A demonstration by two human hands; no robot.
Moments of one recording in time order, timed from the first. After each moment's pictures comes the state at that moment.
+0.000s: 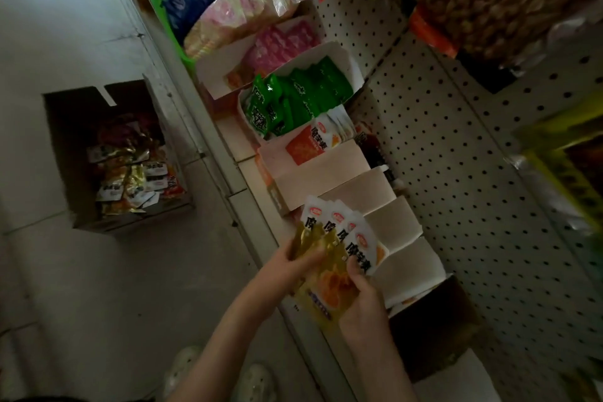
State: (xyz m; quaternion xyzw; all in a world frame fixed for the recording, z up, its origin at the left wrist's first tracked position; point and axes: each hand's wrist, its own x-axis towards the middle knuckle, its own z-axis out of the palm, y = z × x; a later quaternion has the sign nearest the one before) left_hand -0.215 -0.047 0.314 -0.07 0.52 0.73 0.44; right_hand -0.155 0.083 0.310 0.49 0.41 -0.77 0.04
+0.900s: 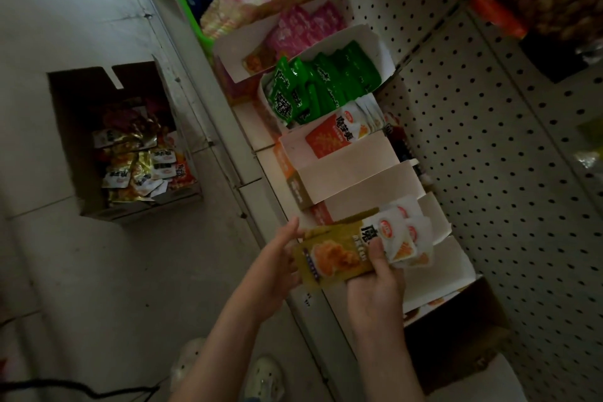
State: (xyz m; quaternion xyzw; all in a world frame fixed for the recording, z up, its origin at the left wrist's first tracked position) left_hand -0.223 -0.075 0.272 -0.22 0.39 0.79 0.42; right_hand -0.185 0.047 0.310 0.41 0.37 -0.82 -0.14
